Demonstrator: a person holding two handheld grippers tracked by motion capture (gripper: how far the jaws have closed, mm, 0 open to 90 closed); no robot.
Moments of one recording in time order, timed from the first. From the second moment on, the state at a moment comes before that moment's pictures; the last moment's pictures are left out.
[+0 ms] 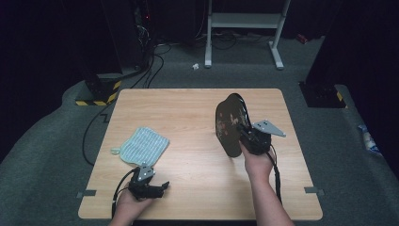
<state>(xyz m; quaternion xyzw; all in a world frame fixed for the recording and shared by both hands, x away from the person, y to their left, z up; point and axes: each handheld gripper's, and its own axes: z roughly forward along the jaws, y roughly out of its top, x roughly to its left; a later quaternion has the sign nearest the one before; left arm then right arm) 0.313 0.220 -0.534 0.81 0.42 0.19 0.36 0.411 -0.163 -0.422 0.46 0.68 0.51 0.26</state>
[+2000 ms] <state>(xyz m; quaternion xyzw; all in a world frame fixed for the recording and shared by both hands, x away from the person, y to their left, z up) 0.313 0.220 -0.534 0.81 0.42 0.19 0.35 0.321 -0.192 -0.435 0.40 0.67 0.57 0.26</state>
